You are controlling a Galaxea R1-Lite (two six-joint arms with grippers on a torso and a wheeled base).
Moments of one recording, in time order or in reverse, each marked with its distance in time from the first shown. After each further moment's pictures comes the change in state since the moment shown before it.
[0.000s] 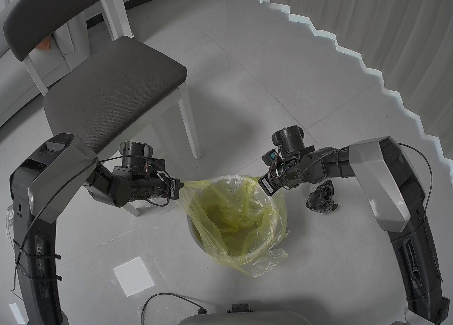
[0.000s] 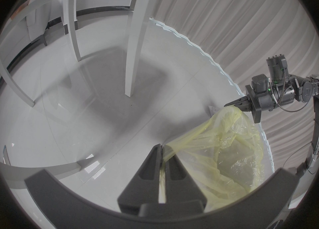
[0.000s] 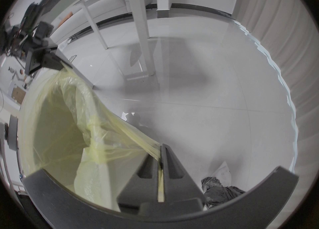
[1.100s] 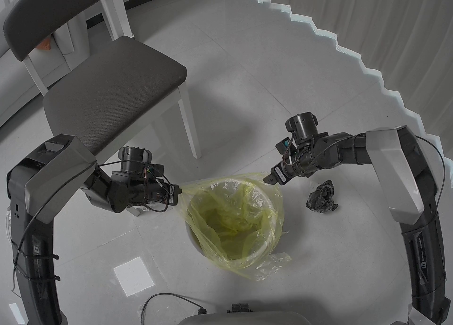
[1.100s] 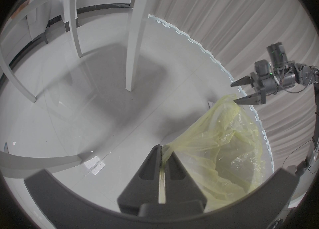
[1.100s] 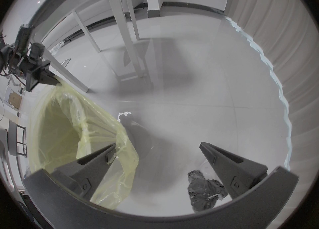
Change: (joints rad) left arm -0.015 -0.023 0.081 -0.036 0.001 -0.003; right arm -0.037 -0.091 0.002 0.082 0.001 -0.018
